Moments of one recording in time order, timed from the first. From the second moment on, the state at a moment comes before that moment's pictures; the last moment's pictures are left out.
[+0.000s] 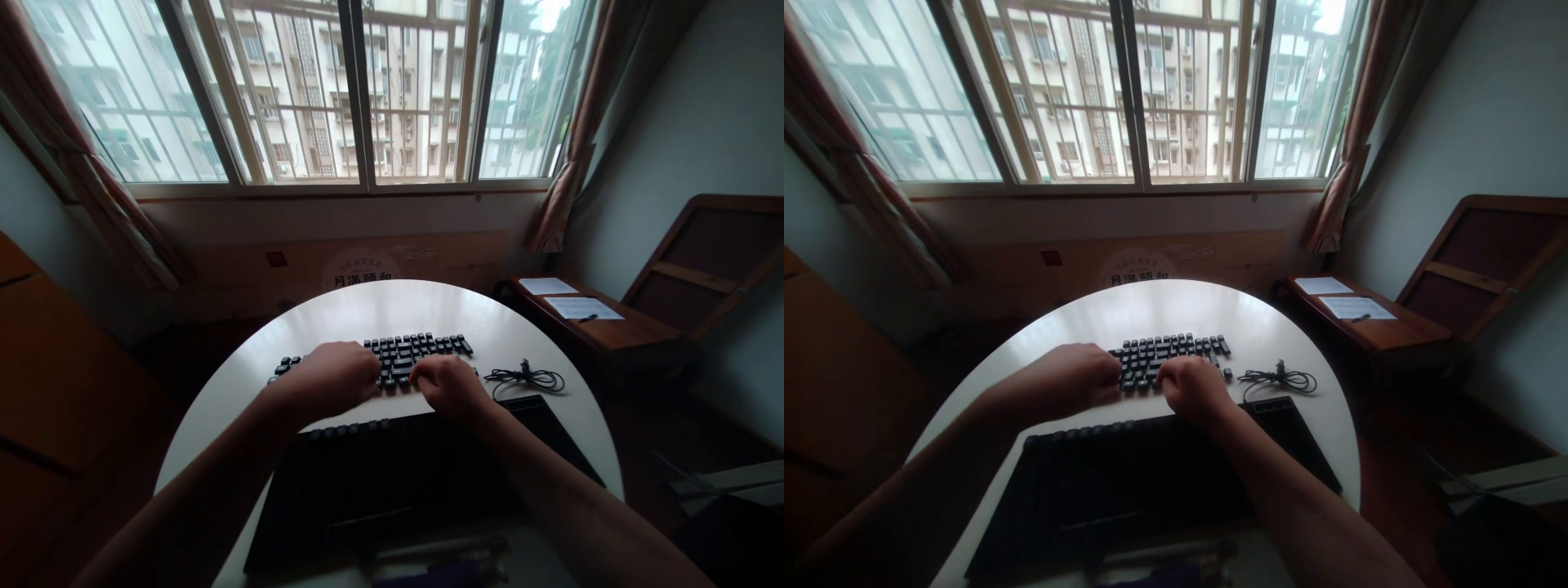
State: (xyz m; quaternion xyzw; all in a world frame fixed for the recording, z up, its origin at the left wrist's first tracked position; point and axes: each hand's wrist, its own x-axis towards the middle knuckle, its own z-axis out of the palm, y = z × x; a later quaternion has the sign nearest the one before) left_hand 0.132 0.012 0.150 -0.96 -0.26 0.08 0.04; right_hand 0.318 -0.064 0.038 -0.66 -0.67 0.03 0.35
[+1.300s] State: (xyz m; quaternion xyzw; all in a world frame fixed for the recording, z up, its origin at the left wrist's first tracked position) left_hand 0.116 0.045 0.043 -0.99 -0.09 -0.03 -0.04; right_hand 0.308 0.063 0.084 -0.65 -0.75 -0.06 0.11
